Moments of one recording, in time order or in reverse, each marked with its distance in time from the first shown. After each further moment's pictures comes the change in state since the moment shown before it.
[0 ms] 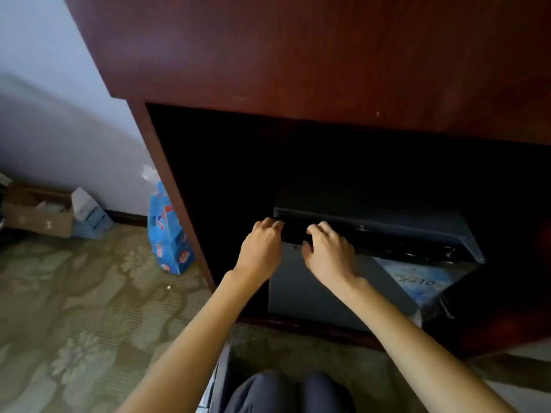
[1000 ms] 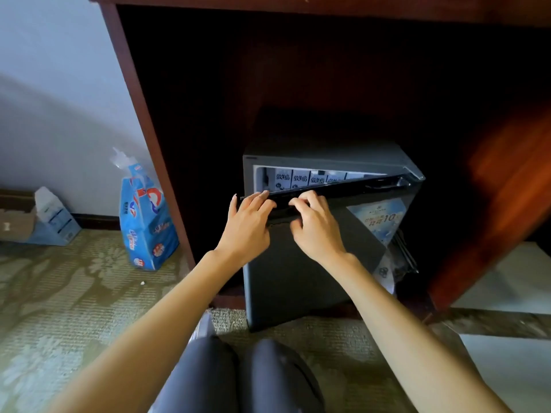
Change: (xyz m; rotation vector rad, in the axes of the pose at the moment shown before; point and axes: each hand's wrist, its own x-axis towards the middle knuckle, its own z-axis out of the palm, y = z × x) left_hand -0.107 0.009 0.059 0.156 0.163 0.277; right_hand -0.110 0.036 0.053 0.101 0.362 -0.147
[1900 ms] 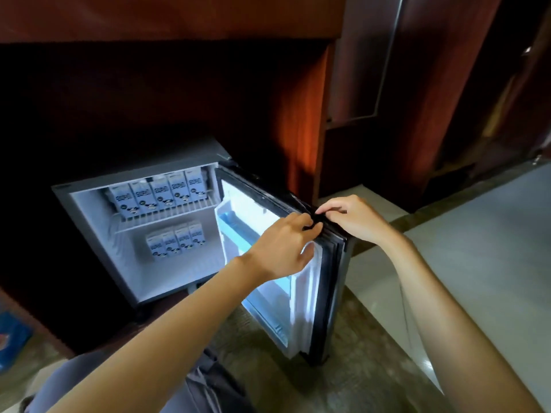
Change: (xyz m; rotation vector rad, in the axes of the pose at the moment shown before) left_hand -0.063 0.306 0.031 -0.145 0.041 1.056; right_hand -0.234 0.170 -0.237 0.200 0.005 0.624
